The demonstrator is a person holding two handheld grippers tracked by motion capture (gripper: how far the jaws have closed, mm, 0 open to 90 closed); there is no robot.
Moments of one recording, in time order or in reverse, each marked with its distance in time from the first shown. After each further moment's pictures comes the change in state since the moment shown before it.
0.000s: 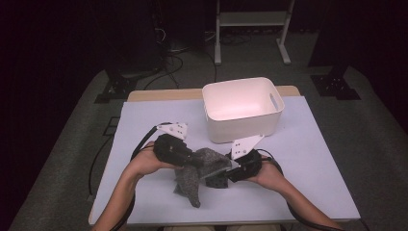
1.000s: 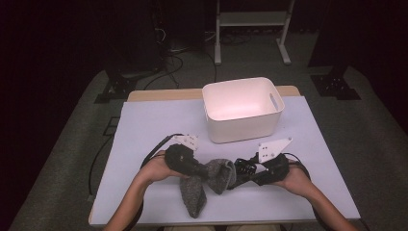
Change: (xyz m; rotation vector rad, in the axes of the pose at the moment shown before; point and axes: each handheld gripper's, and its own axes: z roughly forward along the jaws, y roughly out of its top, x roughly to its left) left arm 0.012 -0.029 0.035 0.095 -0.013 -0.063; right arm 0.005 -0.037 -0.053 0.052 -0.036 0.034
